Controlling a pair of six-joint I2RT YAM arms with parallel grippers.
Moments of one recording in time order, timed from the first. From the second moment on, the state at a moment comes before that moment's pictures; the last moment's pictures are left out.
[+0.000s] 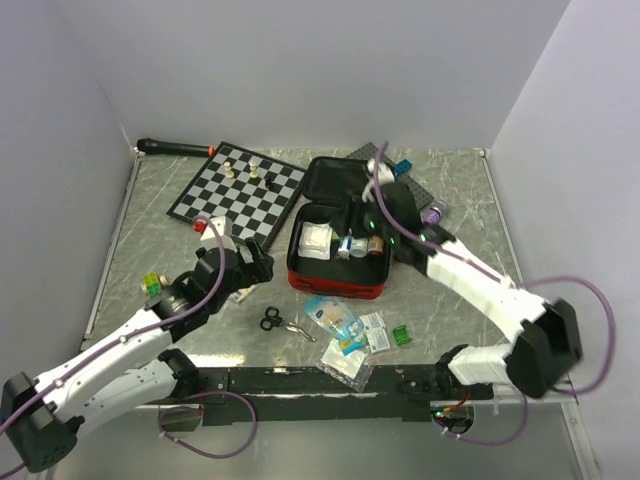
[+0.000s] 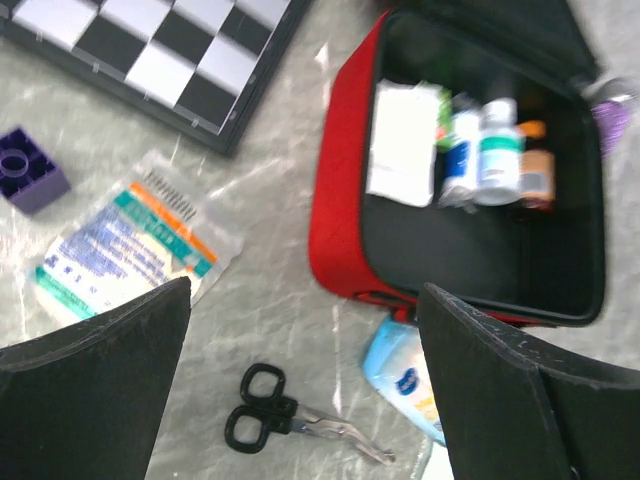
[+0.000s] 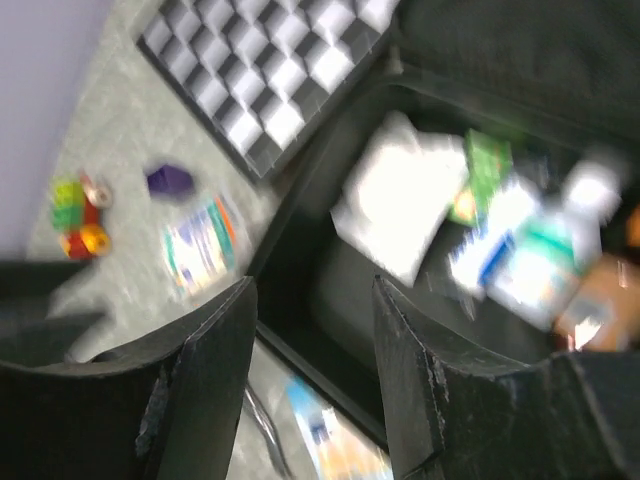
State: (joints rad) left arm -0.75 0.80 0.62 -0.30 -0.43 -0.72; right arm 0.59 1.36 1.12 -0.22 -0.07 0.49
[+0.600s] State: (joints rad) left arm -0.49 0.97 0.55 -0.33 -0.38 -0.86; right arm 0.71 0.73 0.55 -0.29 0.06 0.49
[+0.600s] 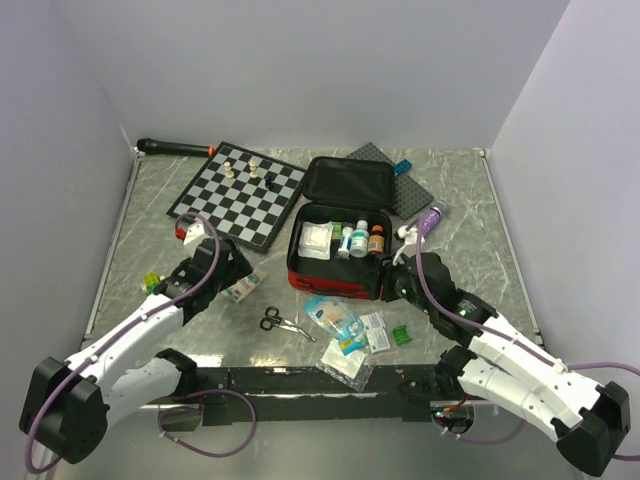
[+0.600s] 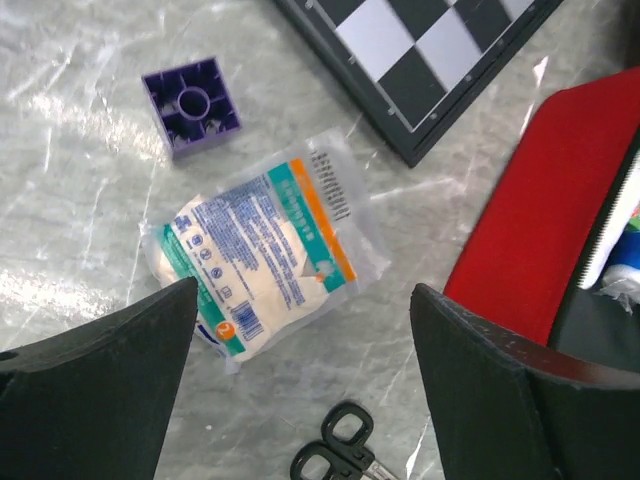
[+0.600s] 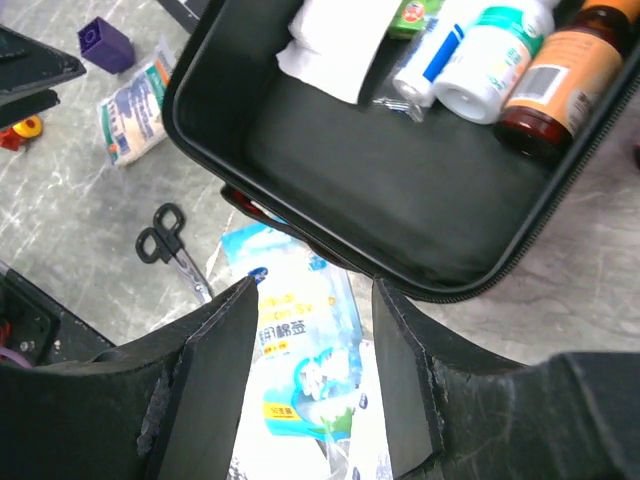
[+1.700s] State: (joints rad) left arm -0.95 1.16 0.52 -0.15 -0.26 -0.86; right arm 0.71 0.68 0.47 -0.41 0.04 0.49
